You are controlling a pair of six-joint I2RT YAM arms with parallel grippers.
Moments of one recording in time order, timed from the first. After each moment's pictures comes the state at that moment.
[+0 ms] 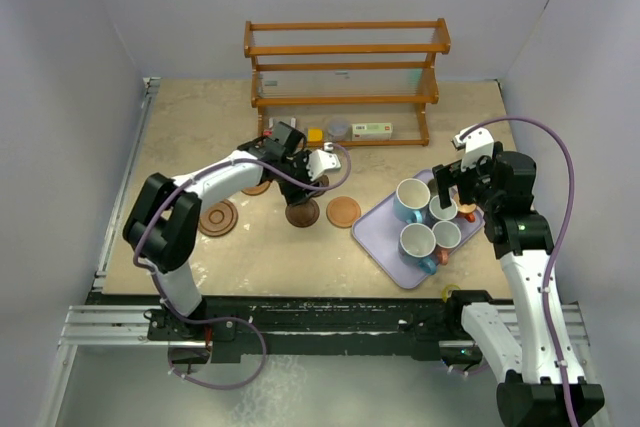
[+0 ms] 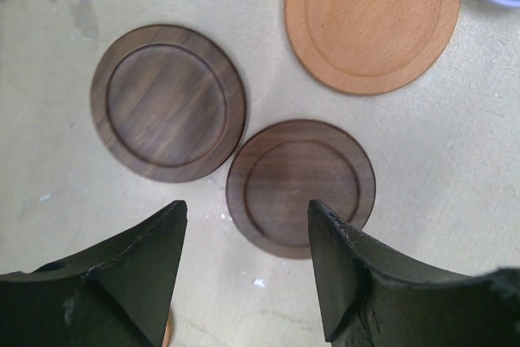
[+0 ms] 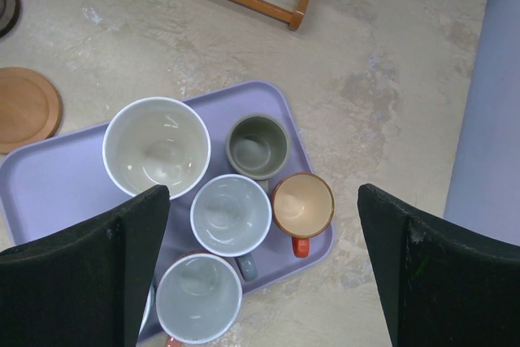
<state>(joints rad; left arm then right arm) -0.56 1.76 1.23 -0.50 0.33 0.61 0.00 0.78 0.88 -0.59 -0.15 -0.34</state>
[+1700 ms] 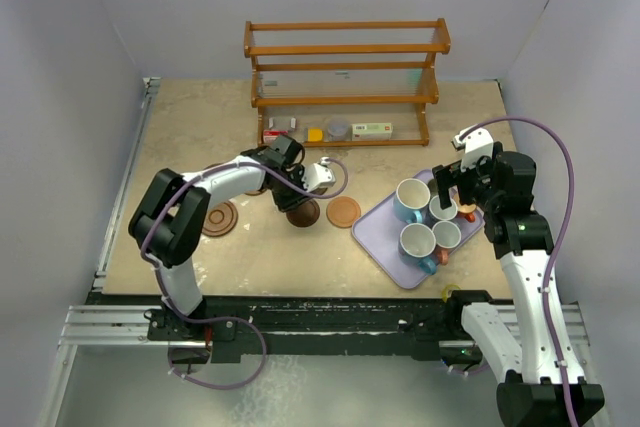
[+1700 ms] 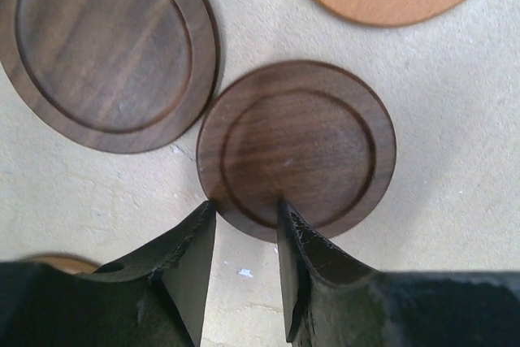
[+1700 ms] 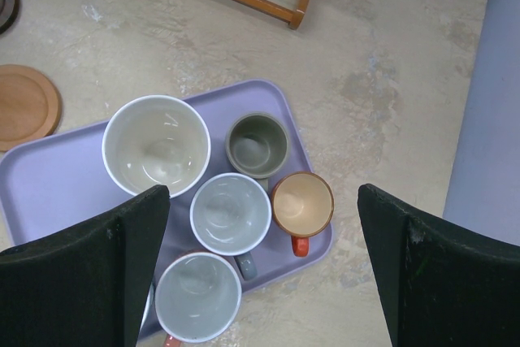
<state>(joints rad) -0.56 1.83 1.17 -0.53 0.26 0.66 0.00 0.78 0.88 -0.60 -0.15 -0.35</state>
